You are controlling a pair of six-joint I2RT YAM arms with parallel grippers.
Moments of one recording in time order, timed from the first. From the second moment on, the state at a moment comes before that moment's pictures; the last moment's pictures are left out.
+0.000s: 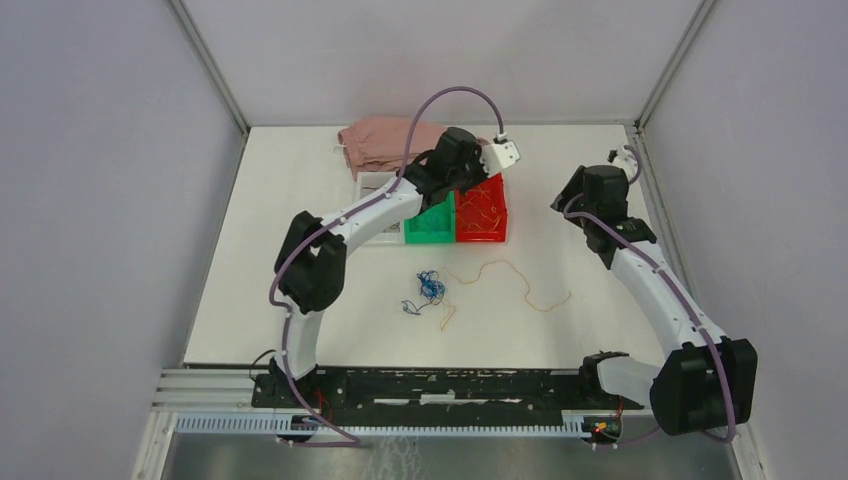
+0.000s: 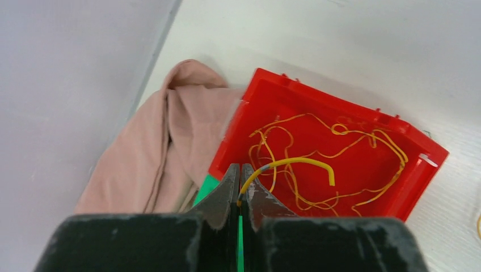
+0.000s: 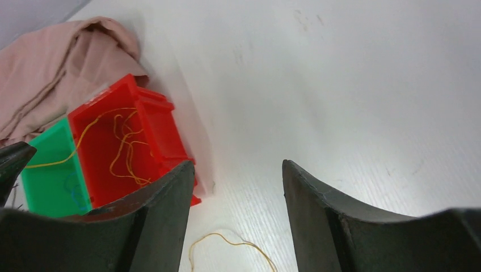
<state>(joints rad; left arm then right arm) -0.72 2.02 1.72 -0.19 0.01 0.57 0.17 1.19 0.93 -0.32 0.28 0.60</state>
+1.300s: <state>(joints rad) -0.73 2.18 1.81 -0.40 0.27 0.65 0.11 1.15 0.92 -0.44 0.00 0.64</state>
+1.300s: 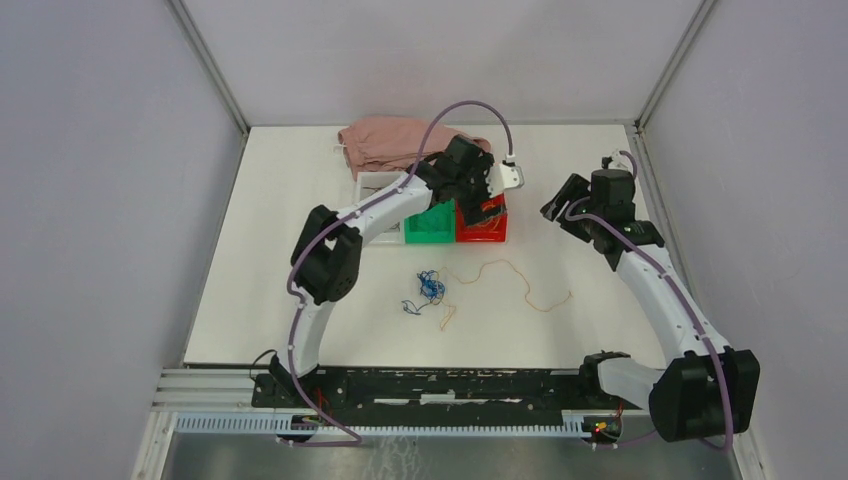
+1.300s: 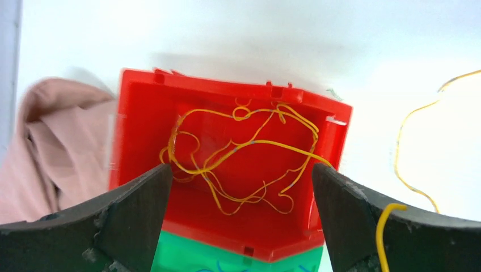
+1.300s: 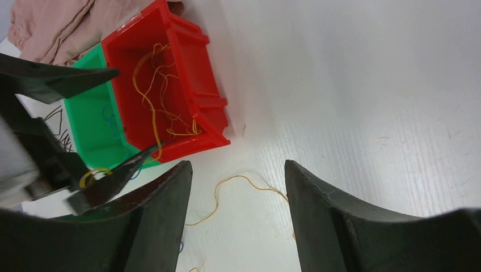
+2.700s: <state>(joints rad) -0.61 1.98 1.70 -0.37 0.63 0.57 0.28 1.54 1.13 -0.20 -0.26 0.90</state>
